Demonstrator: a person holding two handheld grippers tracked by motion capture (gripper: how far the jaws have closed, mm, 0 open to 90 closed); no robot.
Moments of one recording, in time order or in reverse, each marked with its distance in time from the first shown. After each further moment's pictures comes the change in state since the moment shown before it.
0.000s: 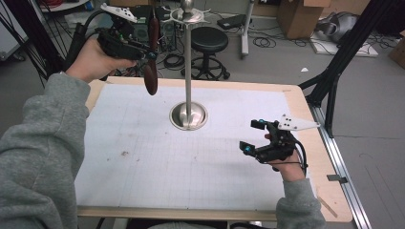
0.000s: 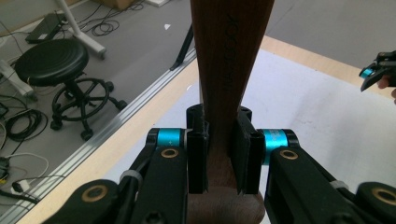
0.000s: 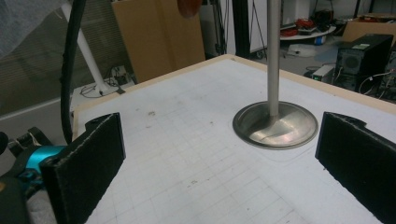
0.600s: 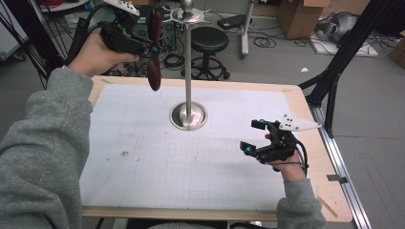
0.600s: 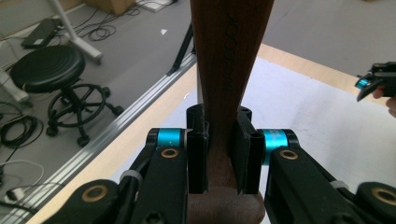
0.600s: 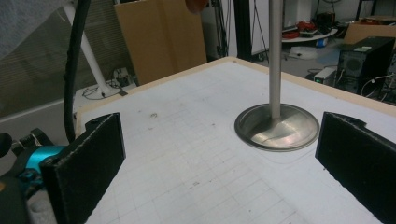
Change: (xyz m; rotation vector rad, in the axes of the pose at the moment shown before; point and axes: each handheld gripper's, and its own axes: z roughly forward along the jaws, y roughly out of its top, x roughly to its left) left arm 0.004 0.011 0.005 -0.009 -0.020 0.009; right arm 0.000 0.001 -0.003 -0.012 0.003 0.007
